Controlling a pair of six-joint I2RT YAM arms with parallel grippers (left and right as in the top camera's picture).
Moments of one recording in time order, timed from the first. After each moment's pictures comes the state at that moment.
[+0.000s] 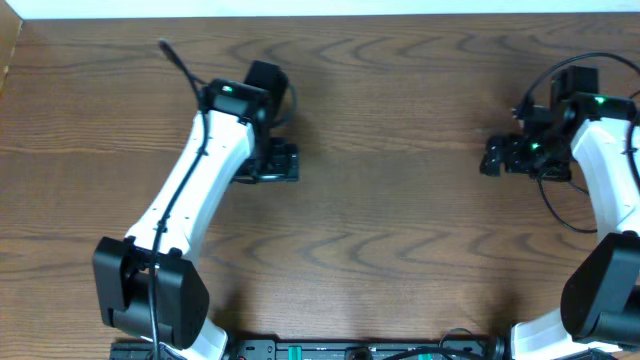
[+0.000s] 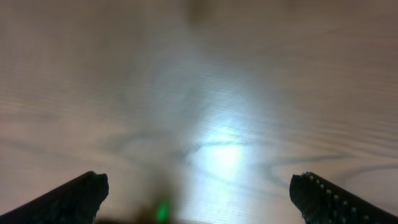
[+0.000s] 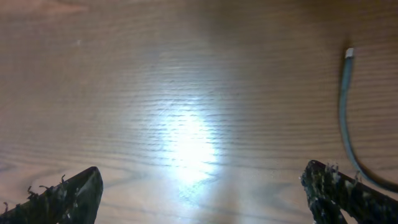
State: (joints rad) left arm -0.28 1.74 1.52 -1.38 -0.07 -0.36; right arm -0.14 1.71 1.35 -1.13 -0.16 -0.07
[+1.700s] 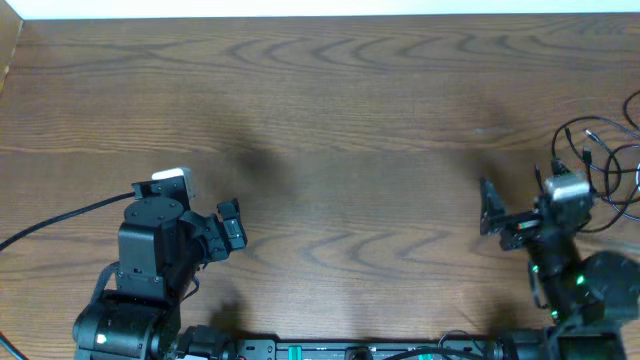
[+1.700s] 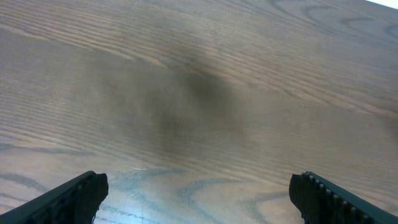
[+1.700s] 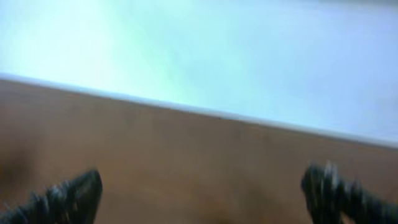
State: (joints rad) left arm -0.18 0.71 0.99 -1.05 -0.09 -0.35; right arm 0.04 0.37 0.52 -0.24 -0.18 -0.06
